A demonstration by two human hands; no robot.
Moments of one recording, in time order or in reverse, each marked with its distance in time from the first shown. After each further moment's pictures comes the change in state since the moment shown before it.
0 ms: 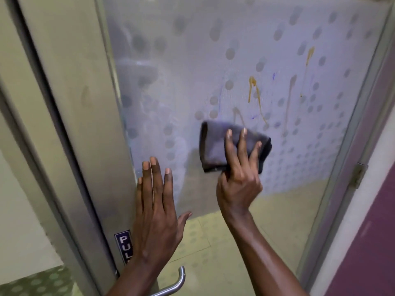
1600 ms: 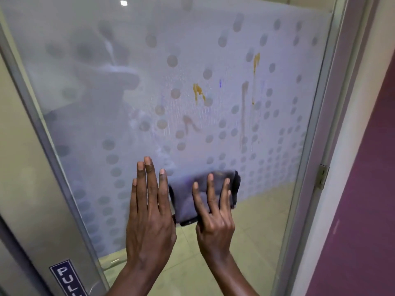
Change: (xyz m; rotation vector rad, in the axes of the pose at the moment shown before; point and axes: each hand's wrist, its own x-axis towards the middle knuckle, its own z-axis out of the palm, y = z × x) left_hand 0.040 0.091 0.026 0.040 -0.045 0.007; right_hand -0.058 0.108 0.002 -0.082 -0.021 -0.208
